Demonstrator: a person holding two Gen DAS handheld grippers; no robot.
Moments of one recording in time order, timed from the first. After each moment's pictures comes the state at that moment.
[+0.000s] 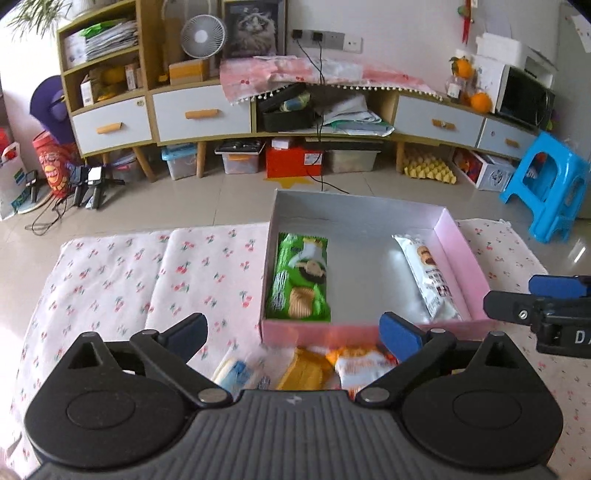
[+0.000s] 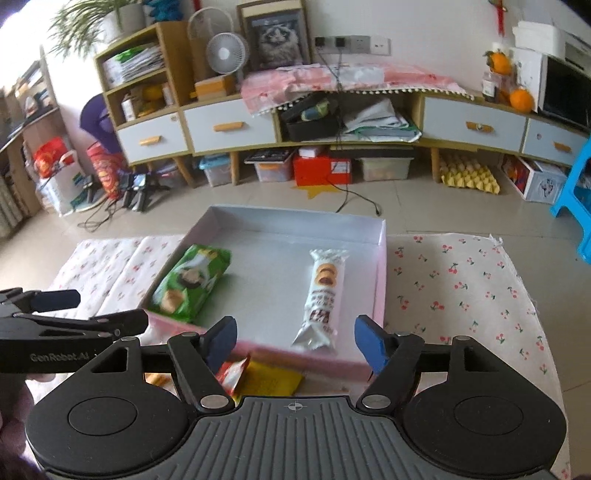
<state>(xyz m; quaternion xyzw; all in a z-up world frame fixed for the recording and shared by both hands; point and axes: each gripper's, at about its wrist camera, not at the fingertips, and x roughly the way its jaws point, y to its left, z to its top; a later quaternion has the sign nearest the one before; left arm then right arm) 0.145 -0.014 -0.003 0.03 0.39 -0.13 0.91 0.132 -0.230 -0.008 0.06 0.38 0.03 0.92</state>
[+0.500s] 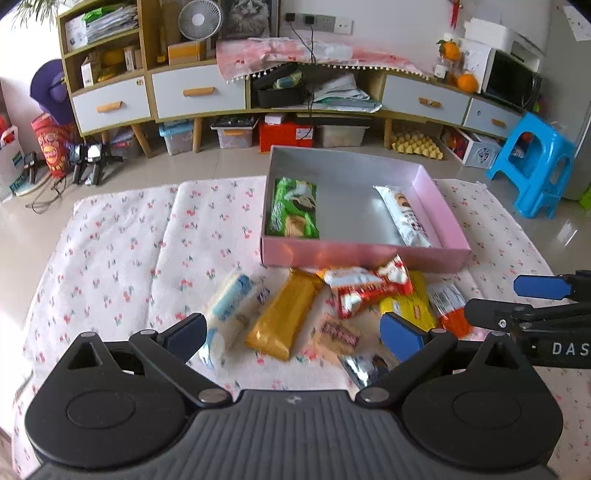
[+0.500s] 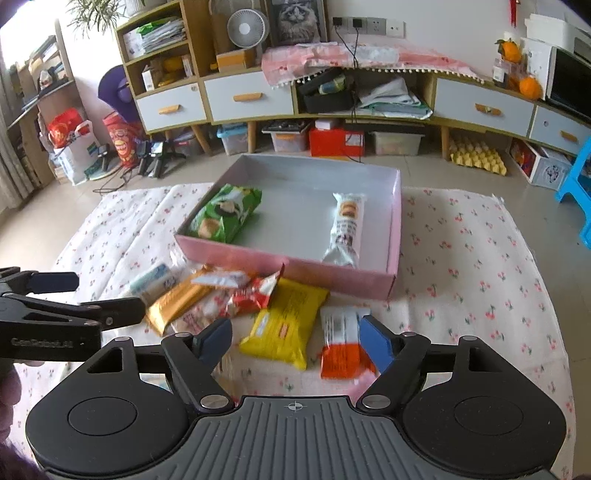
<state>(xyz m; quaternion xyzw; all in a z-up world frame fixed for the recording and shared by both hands) 0.097 0.002 -0.007 0.03 0.41 -0.14 0.90 0.068 -0.209 -0.018 0.05 0.41 0.05 0.91</state>
